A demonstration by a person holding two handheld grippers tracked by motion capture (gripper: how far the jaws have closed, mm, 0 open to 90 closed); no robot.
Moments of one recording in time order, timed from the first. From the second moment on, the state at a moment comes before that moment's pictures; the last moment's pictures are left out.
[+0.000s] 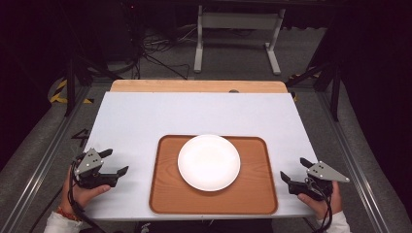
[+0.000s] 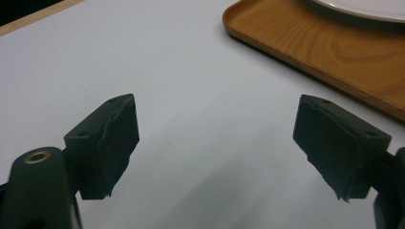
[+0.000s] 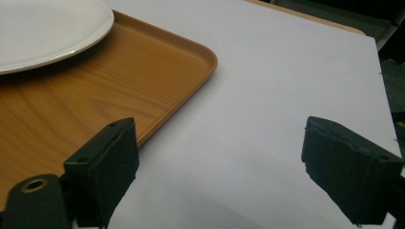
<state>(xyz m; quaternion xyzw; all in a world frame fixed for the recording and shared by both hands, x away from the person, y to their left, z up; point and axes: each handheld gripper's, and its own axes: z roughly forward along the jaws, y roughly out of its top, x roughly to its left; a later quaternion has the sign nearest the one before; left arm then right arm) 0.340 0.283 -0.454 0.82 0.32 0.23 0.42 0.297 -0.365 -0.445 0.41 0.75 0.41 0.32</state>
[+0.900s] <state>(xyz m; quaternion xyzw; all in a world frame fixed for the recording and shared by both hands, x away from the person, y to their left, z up) 0.340 0.273 -0.456 0.83 0.31 0.23 0.41 0.297 -0.365 -0.446 0.41 0.75 0.41 0.32</state>
